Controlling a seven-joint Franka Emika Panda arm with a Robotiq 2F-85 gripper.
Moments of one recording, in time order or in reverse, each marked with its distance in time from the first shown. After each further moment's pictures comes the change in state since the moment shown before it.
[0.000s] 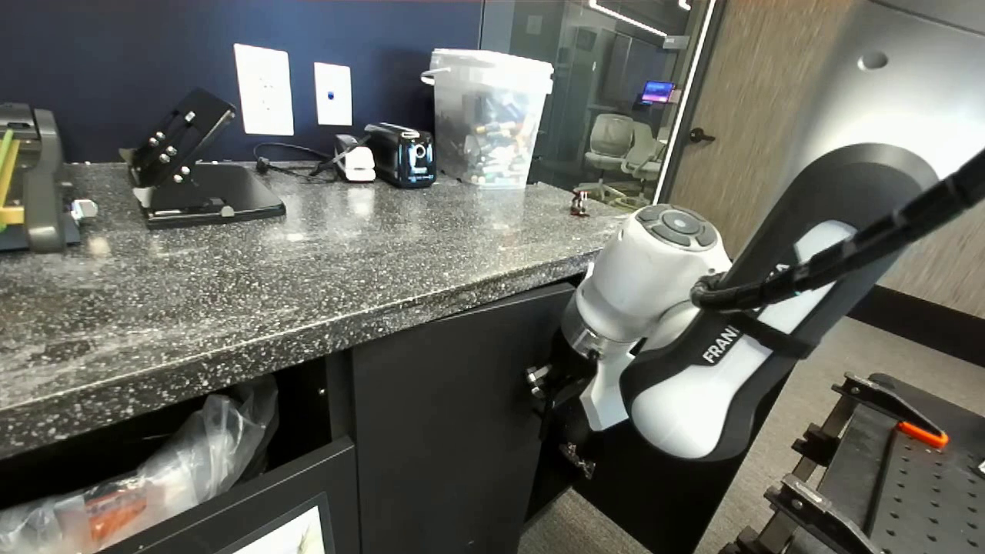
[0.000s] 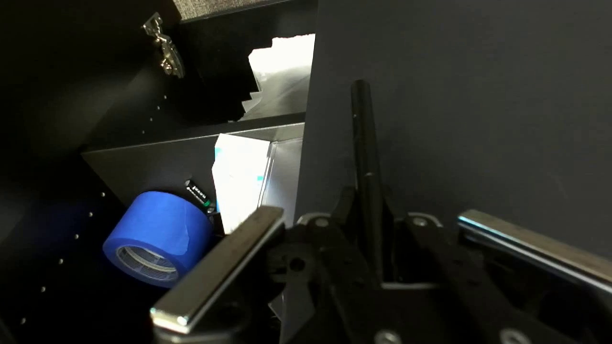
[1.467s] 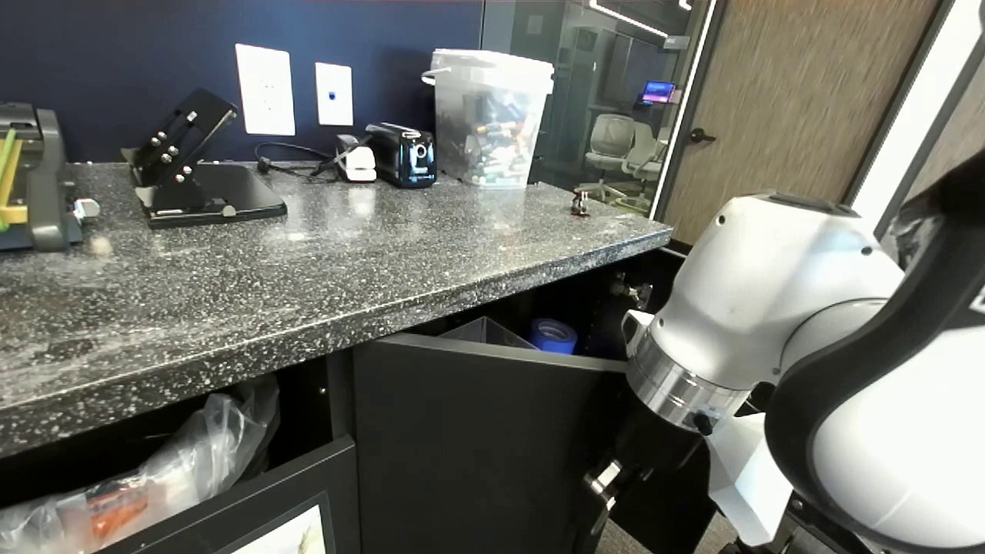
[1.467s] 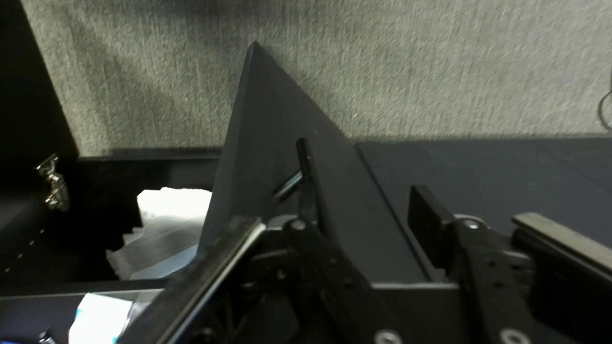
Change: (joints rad) arm -0.222 -0.313 0.415 -0.402 0.025 -0.050 -0.295
